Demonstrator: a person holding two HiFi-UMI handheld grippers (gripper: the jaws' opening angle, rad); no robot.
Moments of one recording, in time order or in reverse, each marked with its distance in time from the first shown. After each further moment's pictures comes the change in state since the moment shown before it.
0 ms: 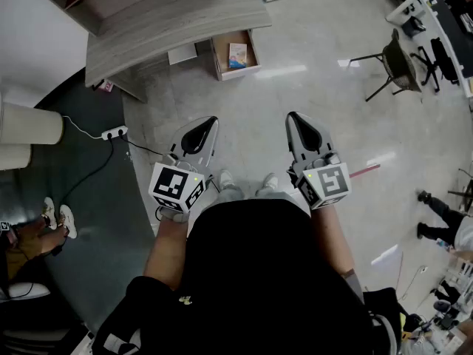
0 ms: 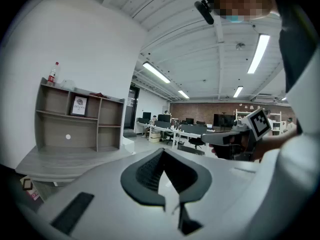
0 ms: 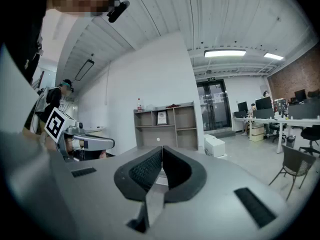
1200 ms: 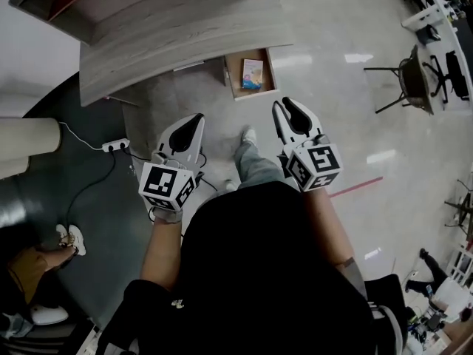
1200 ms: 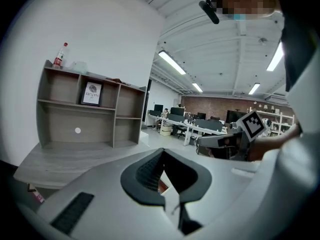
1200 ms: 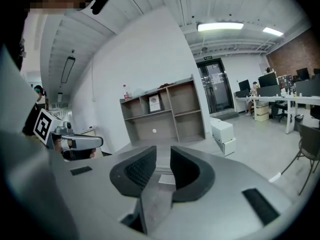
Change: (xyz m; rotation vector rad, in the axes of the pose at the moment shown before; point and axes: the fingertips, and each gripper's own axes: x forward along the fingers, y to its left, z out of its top) left arm 0.094 0.203 -0.010 -0.067 0.094 0.098; right arm 0.245 -0.057 -0.042 0.145 0.133 0.016
